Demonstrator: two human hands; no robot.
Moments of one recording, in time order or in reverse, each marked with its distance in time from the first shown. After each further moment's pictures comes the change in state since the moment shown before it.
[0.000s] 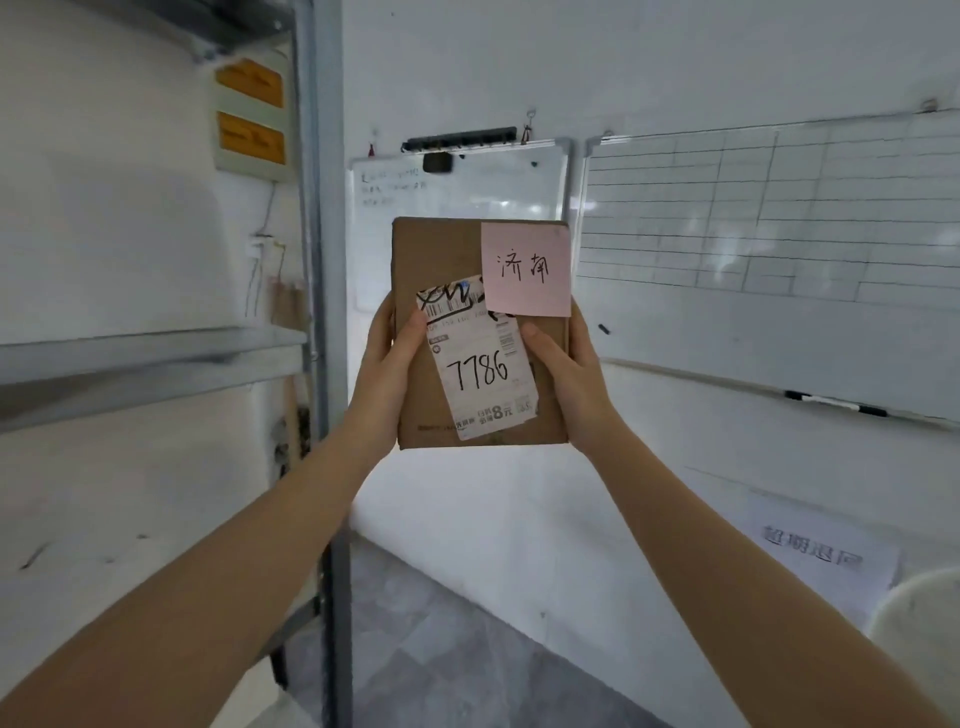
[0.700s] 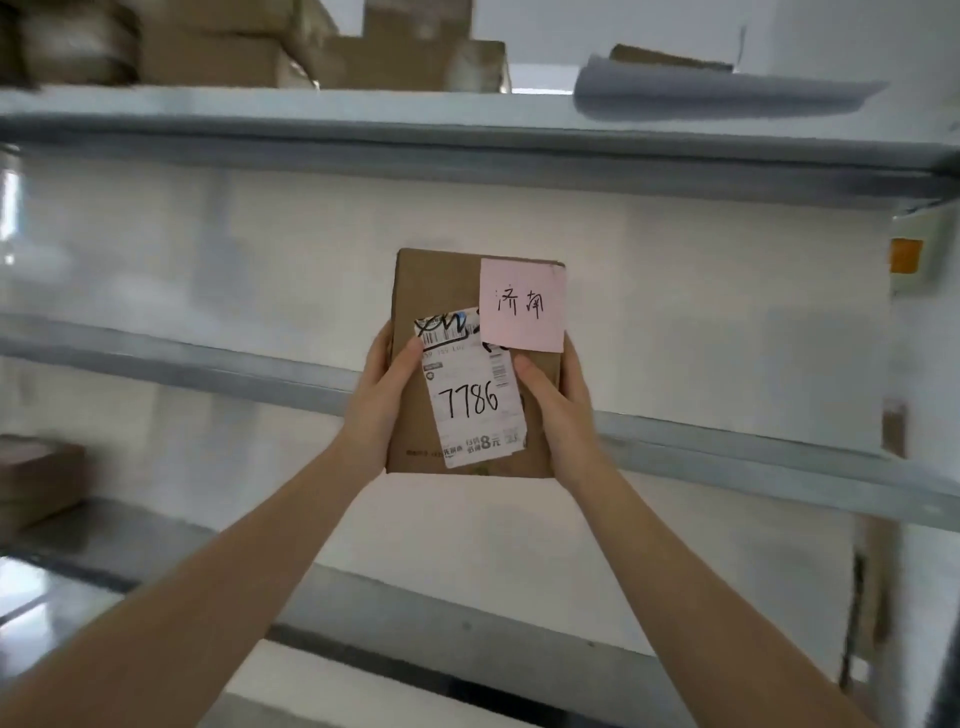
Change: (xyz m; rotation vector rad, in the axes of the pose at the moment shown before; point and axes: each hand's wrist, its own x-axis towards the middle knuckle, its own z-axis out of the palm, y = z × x) left_hand -0.301 0.317 -0.262 0.544 0.983 0.364; right_hand -0.179 -0.126 0.441 0.750 -0.874 0.049
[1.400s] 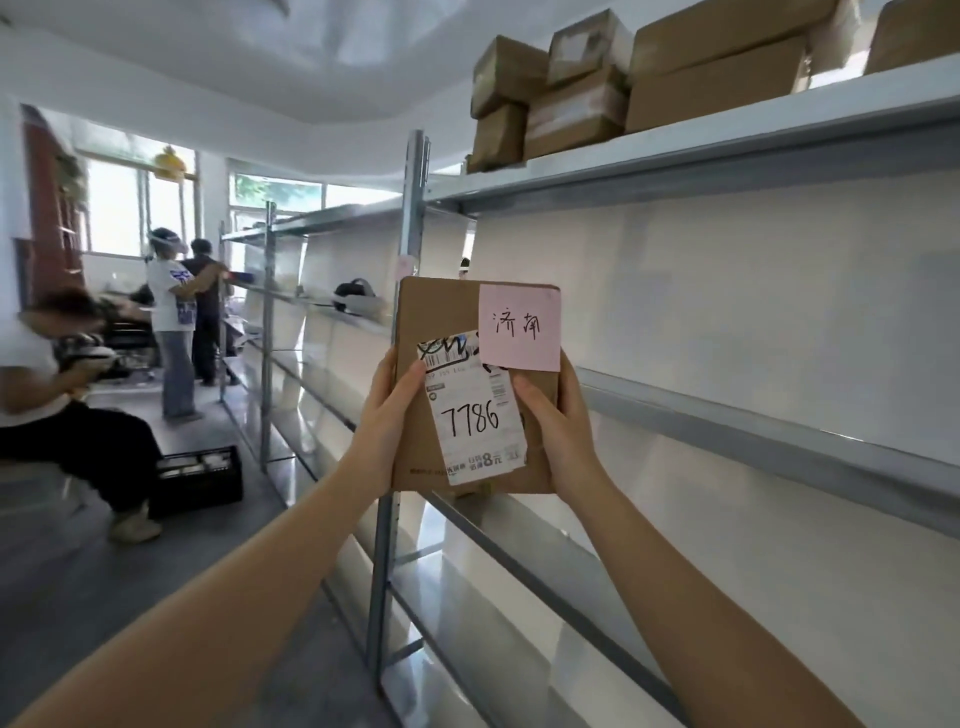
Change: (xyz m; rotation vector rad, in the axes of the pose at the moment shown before) left_hand -0.053 0.153 -0.408 0.296 0.553 0.119; right_hand -0.045 0.087 0.459 0.313 -0.524 0.191
